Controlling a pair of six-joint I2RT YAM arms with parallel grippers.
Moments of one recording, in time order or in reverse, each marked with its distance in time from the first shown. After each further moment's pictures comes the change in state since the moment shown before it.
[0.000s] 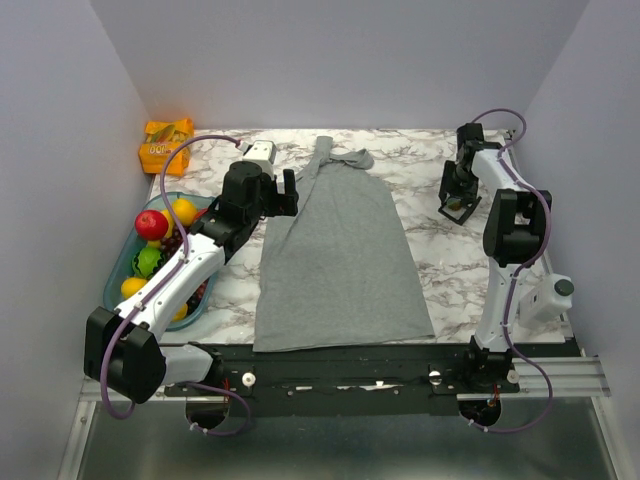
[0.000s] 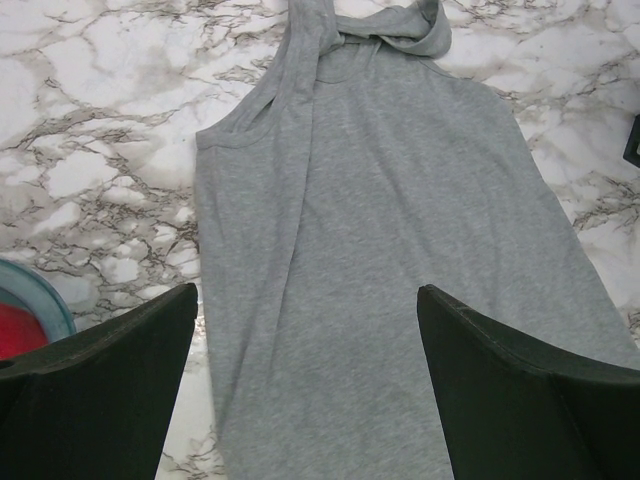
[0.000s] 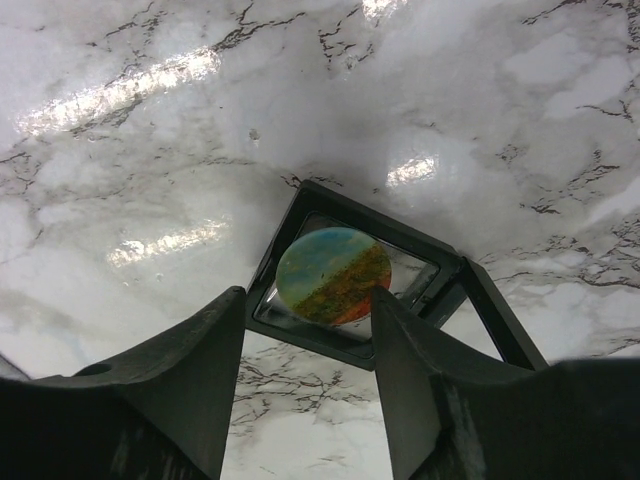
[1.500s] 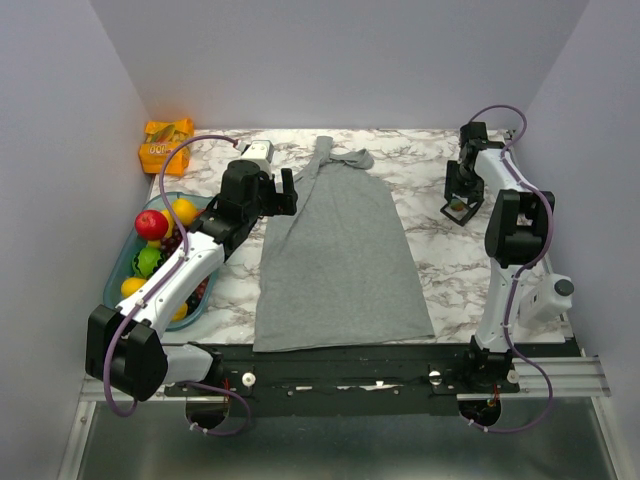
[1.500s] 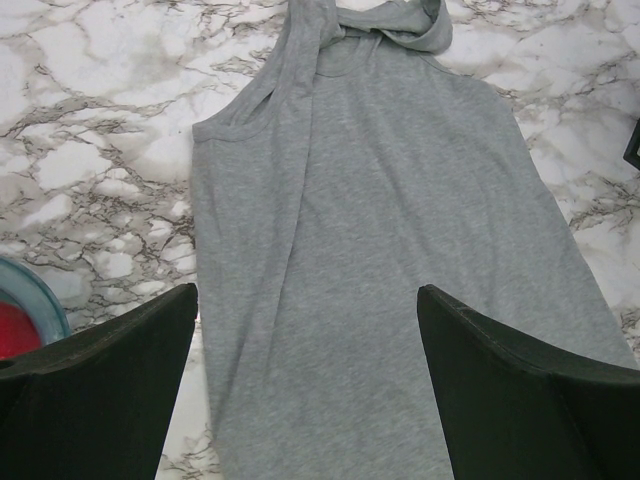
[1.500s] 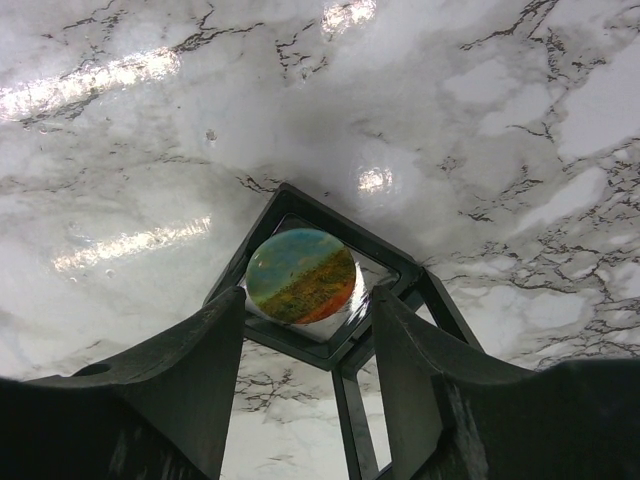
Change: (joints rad) left arm 0.019 0.012 0.002 -0.004 0.030 -0.021; right arm -0.010 -0.016 -0.006 0.005 0.050 -0.111
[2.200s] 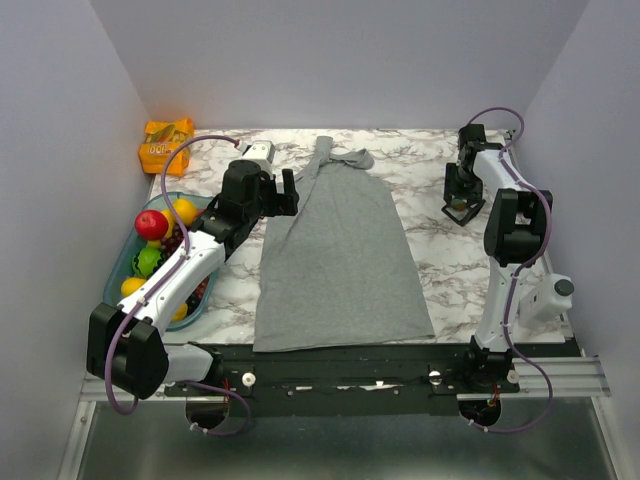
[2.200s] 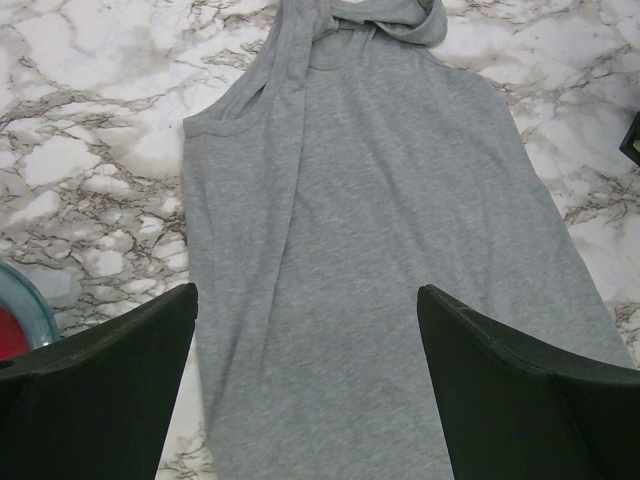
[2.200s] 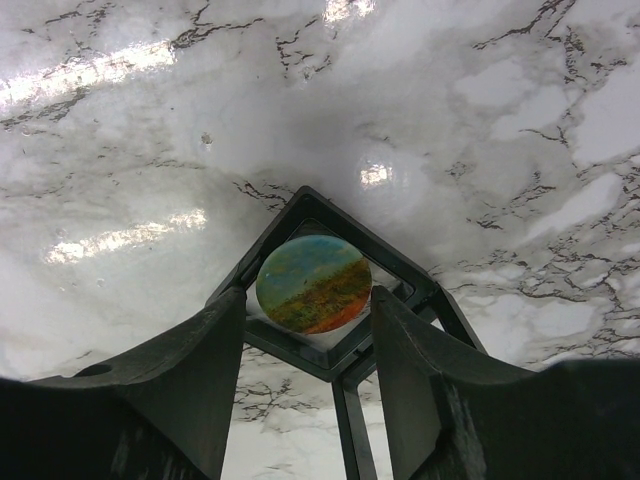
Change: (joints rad) left arm 0.001 0.010 0.000 0.000 0.018 -0.008; right arm 0.000 0.021 0.000 0.002 0.000 -0.006
